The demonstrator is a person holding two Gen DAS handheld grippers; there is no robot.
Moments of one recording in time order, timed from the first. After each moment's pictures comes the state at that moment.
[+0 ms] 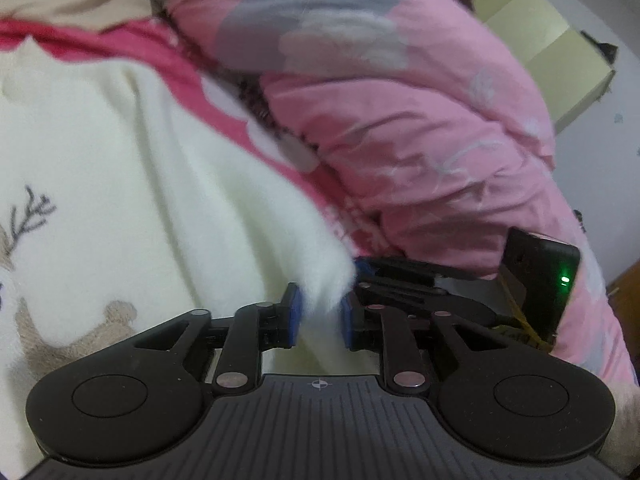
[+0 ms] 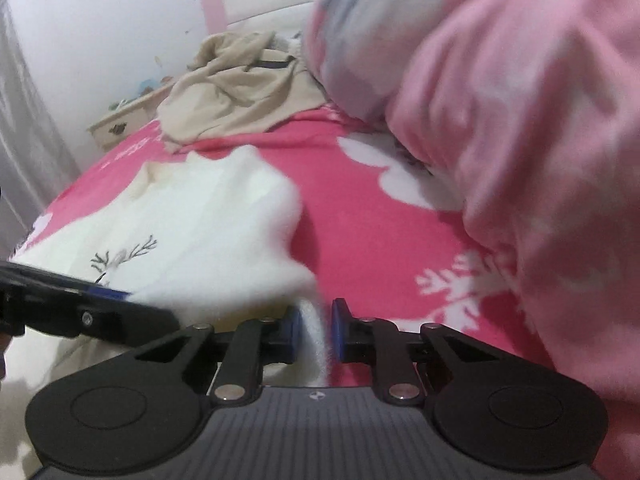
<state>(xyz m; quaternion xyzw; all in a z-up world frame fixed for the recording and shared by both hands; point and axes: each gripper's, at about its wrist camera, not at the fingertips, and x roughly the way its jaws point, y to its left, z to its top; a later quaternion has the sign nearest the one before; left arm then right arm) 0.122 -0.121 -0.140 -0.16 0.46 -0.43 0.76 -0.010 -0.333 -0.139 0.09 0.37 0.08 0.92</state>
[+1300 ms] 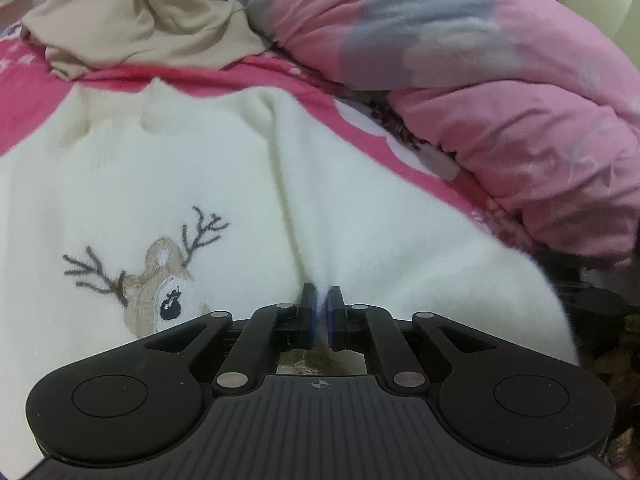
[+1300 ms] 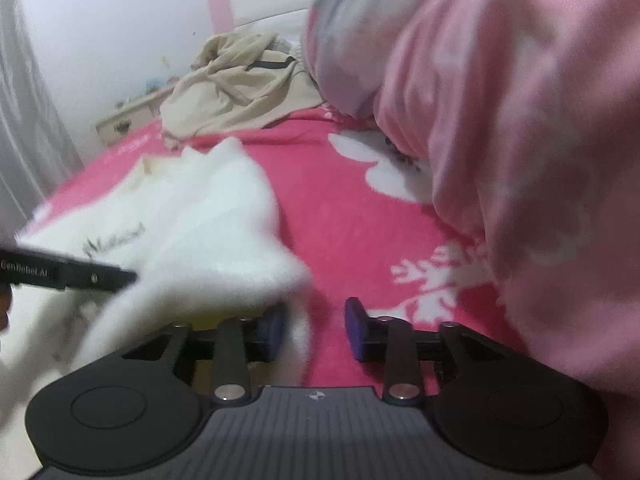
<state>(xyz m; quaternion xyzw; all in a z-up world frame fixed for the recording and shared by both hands) 0.119 -0.092 -0.146 -0.04 0.43 -0.28 0.86 -0.013 -0.342 -0.148 0.04 0.36 0.08 0.93</state>
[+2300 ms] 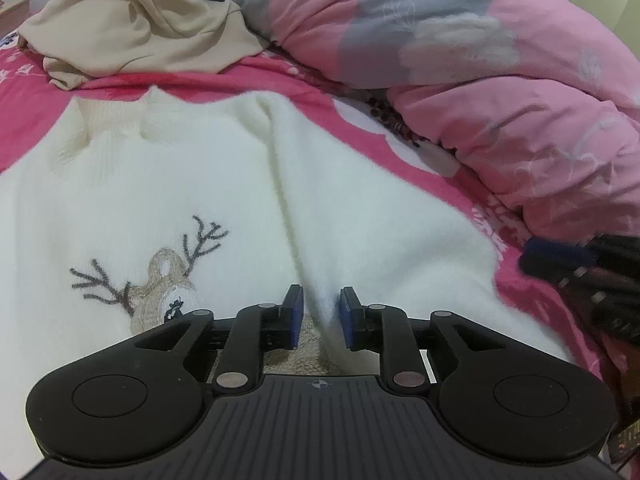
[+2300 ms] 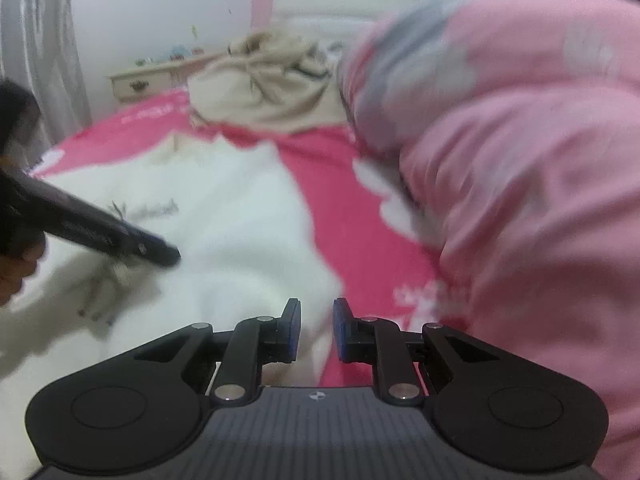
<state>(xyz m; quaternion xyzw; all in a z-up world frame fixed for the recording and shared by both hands) 0.122 -0.093 -0.138 -0.03 0.44 -0.27 0.85 -0.047 -0.320 -0.095 -0.05 0.34 0.10 0.93</state>
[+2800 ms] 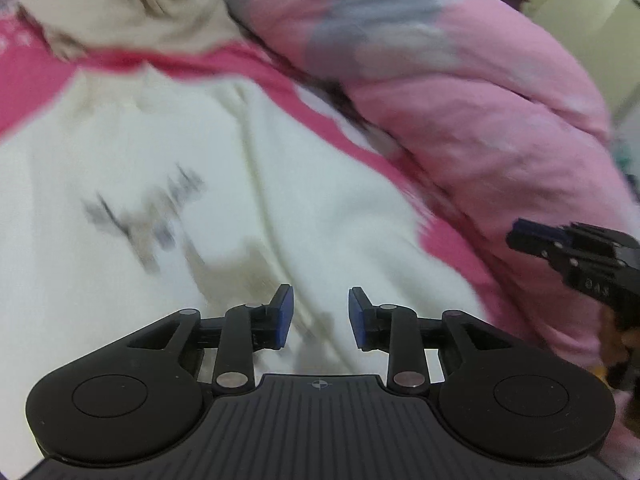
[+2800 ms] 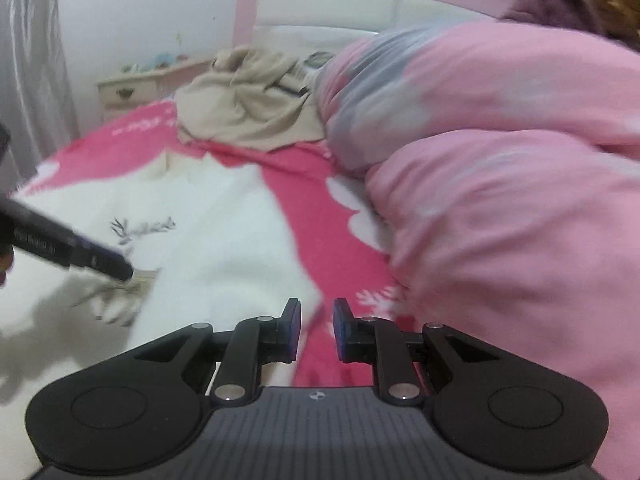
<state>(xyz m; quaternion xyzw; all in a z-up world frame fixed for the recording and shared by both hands) 0.063 -0.065 -0.098 -0.08 0.49 -0.33 0.80 -0.091 -0.333 -0.046 -0.03 0.36 0.06 0.93</state>
